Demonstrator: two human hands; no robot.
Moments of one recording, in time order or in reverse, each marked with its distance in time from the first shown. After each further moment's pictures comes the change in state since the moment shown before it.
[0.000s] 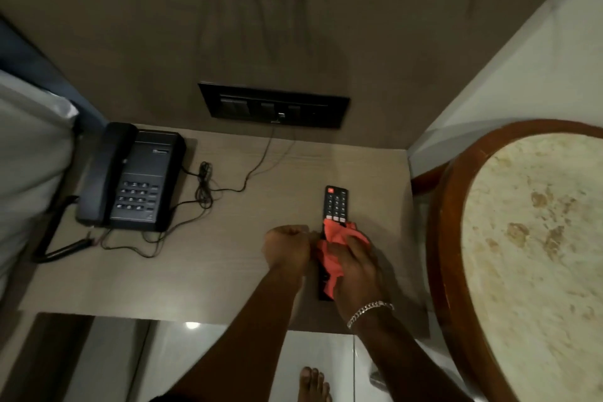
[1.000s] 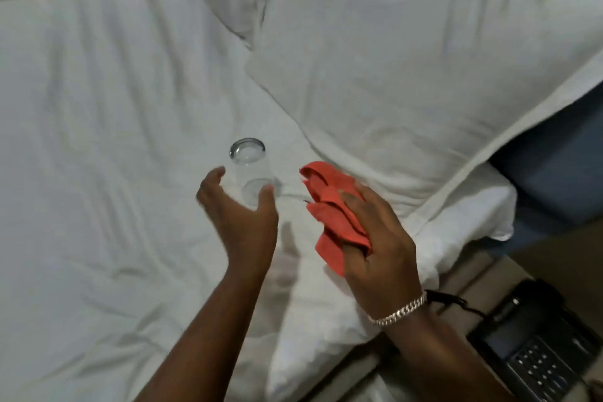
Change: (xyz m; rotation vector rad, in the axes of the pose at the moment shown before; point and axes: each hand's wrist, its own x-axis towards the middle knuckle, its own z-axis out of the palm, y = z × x) left_hand -0.040 0.028 -0.699 -0.365 1.331 0.532; right_hand -0.039 -0.679 0.045 0.579 -0.023 -0.942
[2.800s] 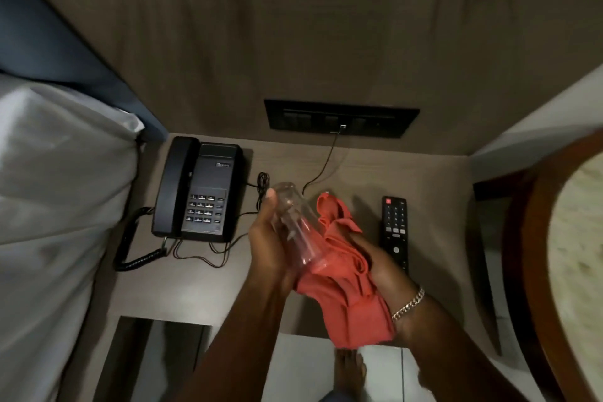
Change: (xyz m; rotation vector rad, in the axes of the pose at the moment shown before) left_hand -0.561 0.032 0.186 -0.313 -1.341 -0.874; right_hand -0.347 0.256 -0.366 1.553 0.396 1.282
